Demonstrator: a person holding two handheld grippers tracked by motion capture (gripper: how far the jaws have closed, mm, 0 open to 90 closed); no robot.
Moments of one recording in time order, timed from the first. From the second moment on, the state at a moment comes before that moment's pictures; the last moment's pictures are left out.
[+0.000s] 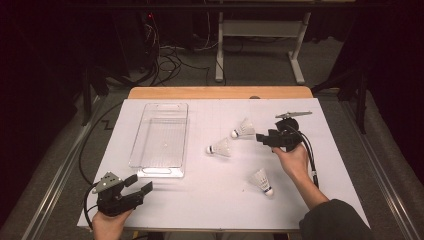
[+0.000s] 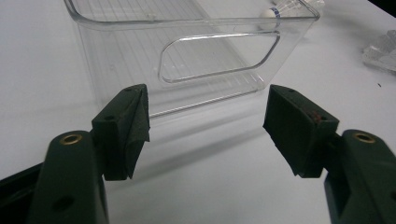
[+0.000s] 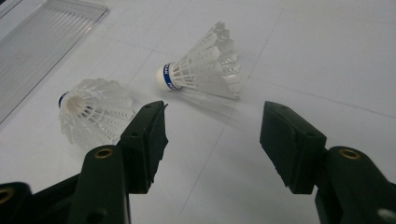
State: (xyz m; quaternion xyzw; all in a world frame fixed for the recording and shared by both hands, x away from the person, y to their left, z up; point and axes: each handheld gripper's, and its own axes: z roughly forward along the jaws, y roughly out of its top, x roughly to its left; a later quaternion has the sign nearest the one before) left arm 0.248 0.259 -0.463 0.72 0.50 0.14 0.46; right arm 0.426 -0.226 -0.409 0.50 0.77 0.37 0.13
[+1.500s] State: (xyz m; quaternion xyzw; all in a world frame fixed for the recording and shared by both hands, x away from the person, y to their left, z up) left arm 0.248 0.258 -0.462 0.72 0.49 0.15 0.46; right arm 0.489 -0.195 -0.403 0.52 0.78 0.33 0.11
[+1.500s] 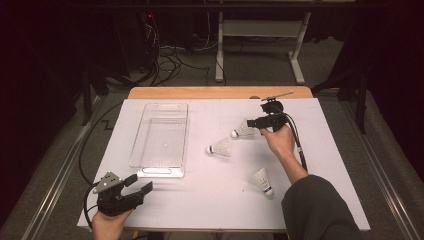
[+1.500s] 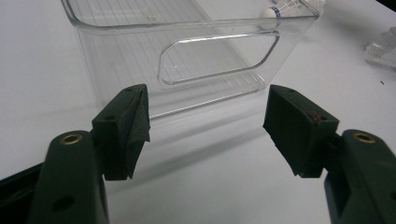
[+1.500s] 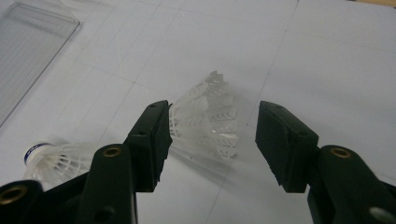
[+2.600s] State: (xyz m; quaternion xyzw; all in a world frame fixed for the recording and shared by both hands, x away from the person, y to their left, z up) left arm 0.250 0.257 -0.462 0.73 0.49 0.14 0.46; right arm 0.501 -0.186 -0.417 0.52 0.80 0.30 0.07
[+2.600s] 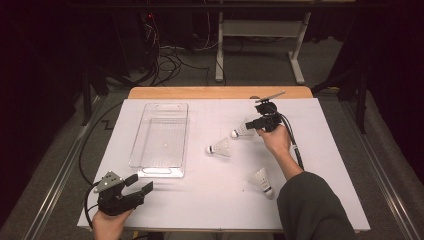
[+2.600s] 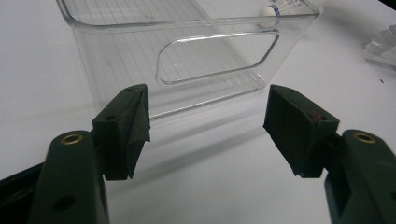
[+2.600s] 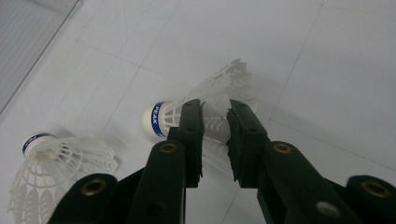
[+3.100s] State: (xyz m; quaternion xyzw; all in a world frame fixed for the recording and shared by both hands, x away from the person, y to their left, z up) left arm 0.250 0.258 -0.462 0.73 0.49 0.14 0.46; right arm 0.496 -0.189 -0.414 0.50 0.81 0.31 0.05
